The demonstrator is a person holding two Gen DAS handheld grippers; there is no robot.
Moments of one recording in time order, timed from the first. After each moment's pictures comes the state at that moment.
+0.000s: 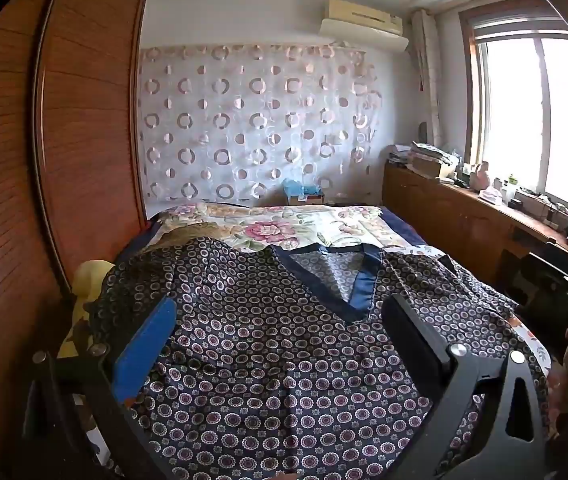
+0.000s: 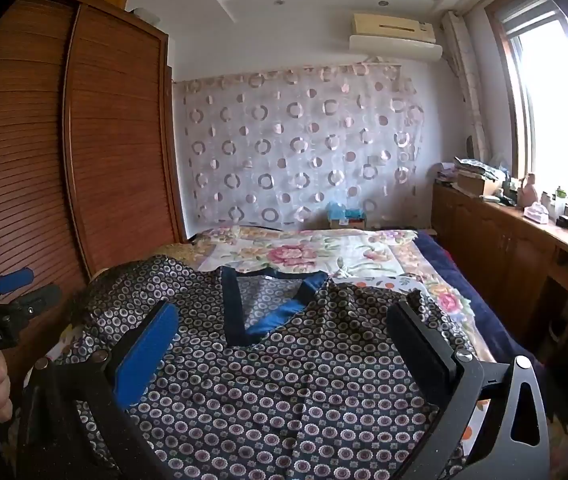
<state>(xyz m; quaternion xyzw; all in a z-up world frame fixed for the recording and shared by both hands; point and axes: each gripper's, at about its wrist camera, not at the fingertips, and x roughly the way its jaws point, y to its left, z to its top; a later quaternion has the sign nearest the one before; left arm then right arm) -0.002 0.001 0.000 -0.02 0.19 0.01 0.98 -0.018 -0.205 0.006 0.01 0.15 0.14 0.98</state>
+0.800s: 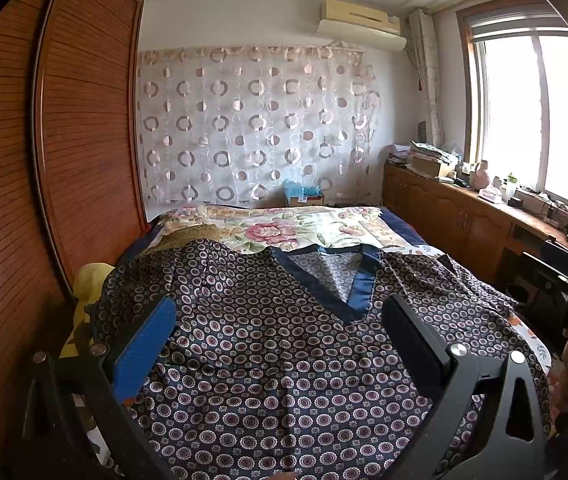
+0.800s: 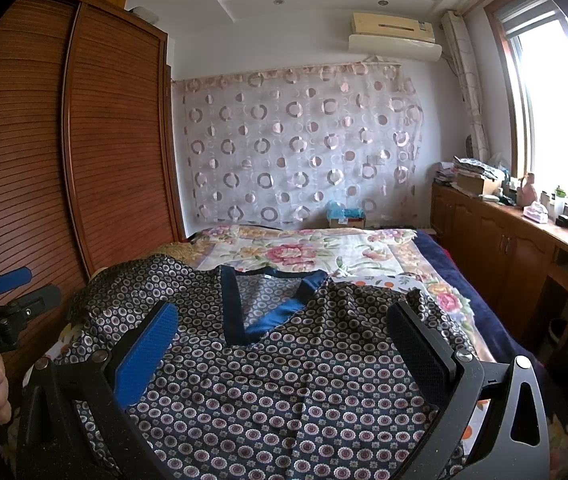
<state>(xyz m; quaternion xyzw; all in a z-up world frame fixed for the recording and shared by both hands) 0.000 0.001 -0.001 -0.01 0.19 0.01 0.98 -0.020 -0.206 0.005 0.01 0.15 0.14 0.98</state>
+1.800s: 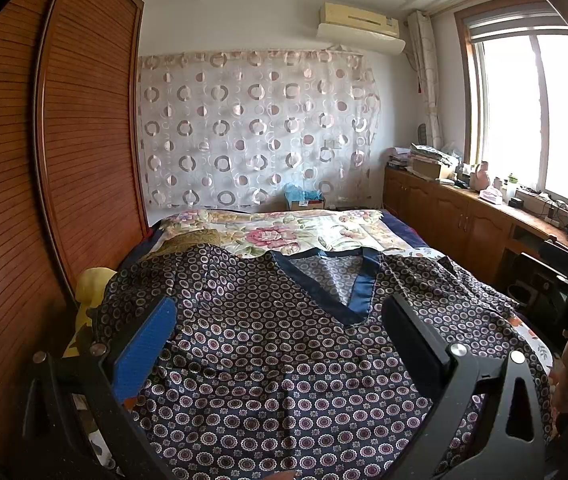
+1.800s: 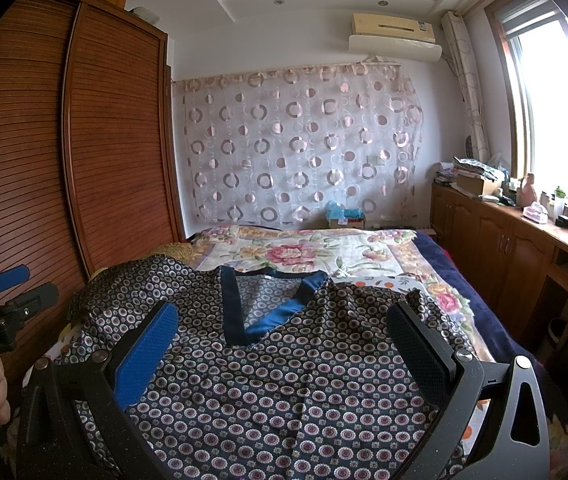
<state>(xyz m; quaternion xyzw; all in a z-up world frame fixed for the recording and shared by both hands) -0.009 -0.006 0.015 -0.01 0.19 0.01 0.98 -0.019 -0.207 0.006 0.01 0.15 0.14 0.98</state>
